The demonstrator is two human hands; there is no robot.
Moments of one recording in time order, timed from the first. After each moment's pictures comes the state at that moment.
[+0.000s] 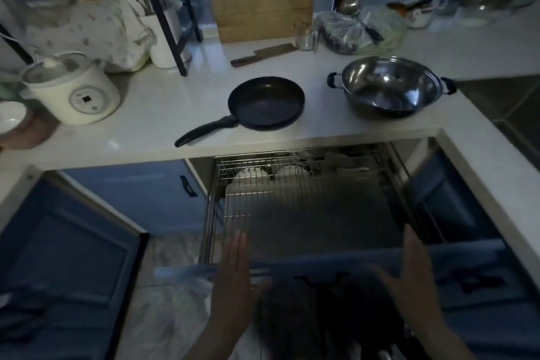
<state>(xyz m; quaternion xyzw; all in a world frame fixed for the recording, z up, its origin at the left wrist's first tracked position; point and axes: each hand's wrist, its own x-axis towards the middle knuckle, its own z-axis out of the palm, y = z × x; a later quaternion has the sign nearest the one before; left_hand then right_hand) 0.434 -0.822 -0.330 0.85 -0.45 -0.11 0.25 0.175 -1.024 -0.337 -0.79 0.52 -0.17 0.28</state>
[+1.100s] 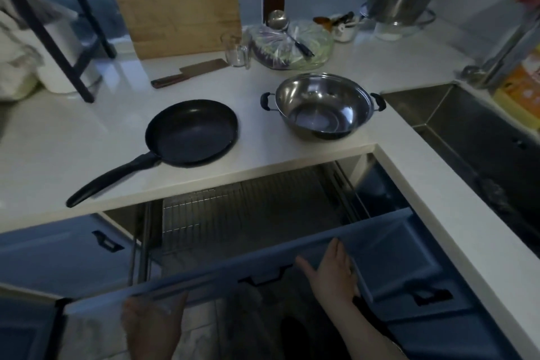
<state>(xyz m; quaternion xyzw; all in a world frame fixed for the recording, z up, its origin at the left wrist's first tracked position) 0.535 -0.903 -0.366 0.95 -0.13 -0.14 0.24 0.265 -1.100 -0.365 -0.70 0.67 0.00 0.26</state>
